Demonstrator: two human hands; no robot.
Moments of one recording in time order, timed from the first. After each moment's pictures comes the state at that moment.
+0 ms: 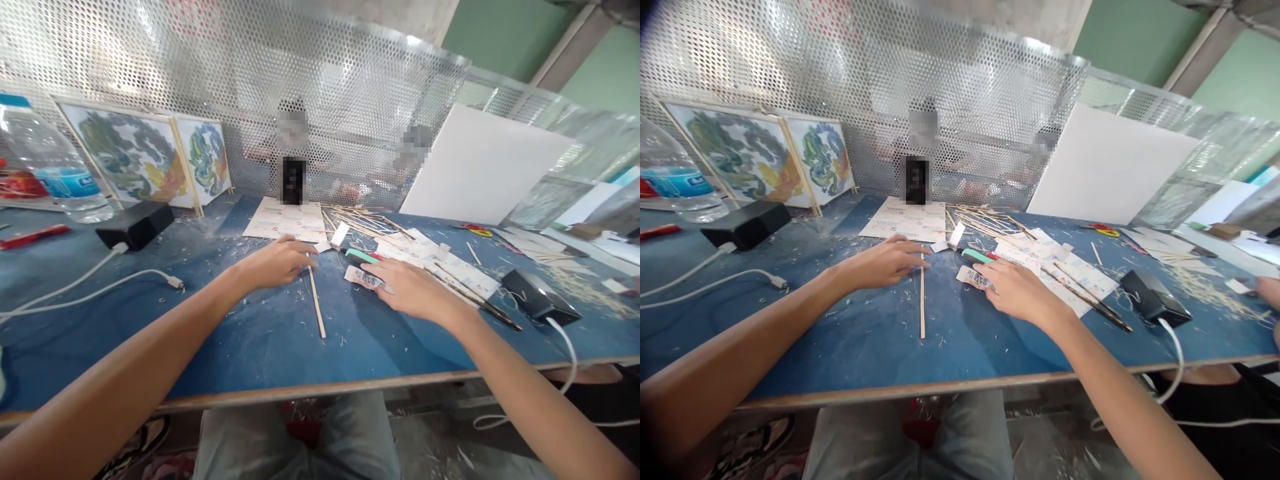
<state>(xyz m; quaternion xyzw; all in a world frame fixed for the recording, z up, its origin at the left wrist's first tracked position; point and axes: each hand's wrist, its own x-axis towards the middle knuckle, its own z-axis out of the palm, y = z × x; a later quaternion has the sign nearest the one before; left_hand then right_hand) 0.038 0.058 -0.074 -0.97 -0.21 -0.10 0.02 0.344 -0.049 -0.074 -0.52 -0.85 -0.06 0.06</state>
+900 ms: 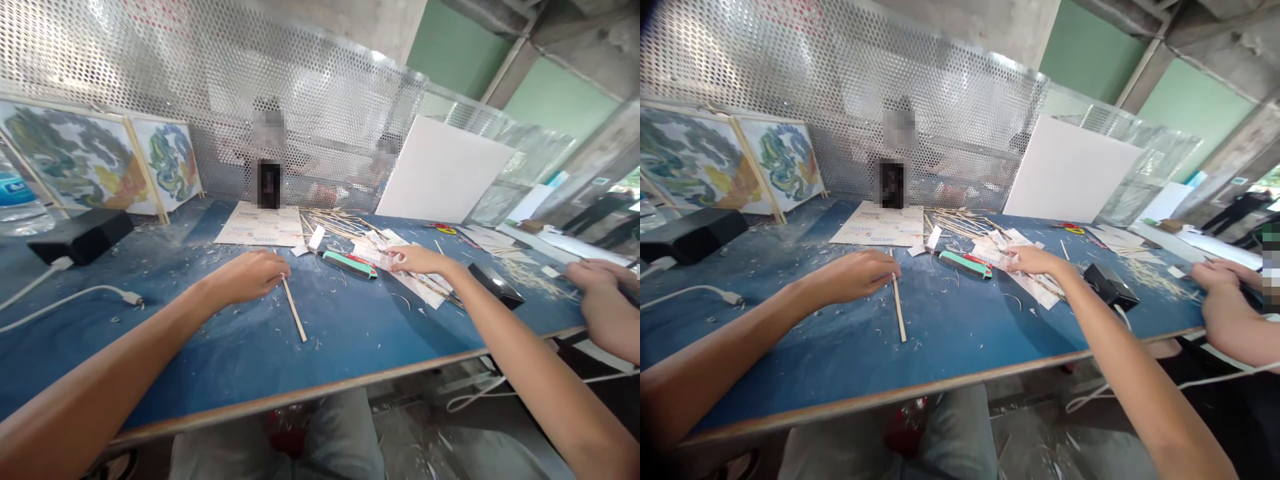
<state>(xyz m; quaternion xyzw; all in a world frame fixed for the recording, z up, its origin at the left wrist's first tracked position) 0.042 0.048 -0.071 -0.97 -0.21 -0.12 0.01 0.494 0.007 -0.063 -0.69 -0.70 0.15 0.08</state>
